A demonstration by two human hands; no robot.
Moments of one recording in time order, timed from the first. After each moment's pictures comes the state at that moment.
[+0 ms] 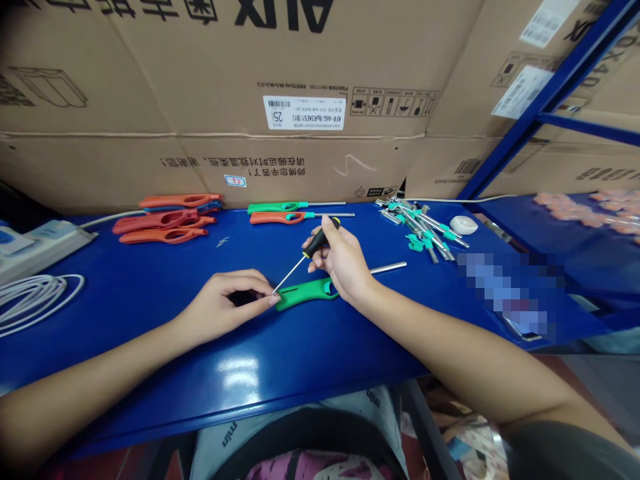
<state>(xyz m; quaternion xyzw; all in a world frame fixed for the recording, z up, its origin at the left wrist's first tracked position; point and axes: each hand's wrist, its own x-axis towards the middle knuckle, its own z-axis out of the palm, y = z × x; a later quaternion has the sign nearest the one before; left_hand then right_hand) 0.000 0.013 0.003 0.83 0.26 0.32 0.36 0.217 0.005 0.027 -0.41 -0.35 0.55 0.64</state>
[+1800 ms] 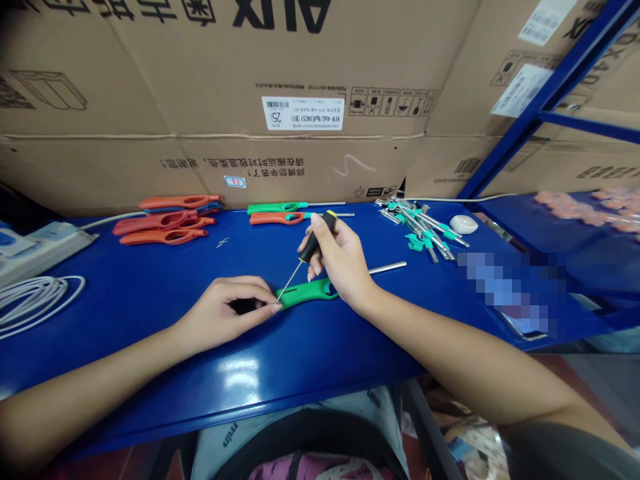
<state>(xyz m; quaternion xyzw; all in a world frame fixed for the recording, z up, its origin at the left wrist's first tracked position) 0.000 0.007 0.003 0.85 0.24 0.30 0.36 0.212 -0.004 0.034 -0.40 -0.44 0.48 0.65</state>
